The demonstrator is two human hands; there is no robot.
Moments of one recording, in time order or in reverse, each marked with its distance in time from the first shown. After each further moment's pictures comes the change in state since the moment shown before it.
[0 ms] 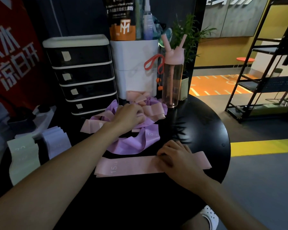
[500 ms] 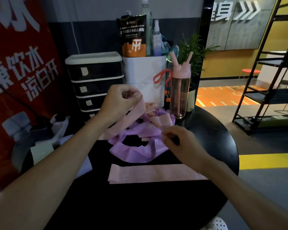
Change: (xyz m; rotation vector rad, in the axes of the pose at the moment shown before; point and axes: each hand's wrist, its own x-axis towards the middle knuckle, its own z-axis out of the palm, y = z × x) left_hand -0.030 0.016 -0.107 -0.554 0.371 0.135; right_hand 0.050 -0.039 -0.053 0.237 0.124 -0.001
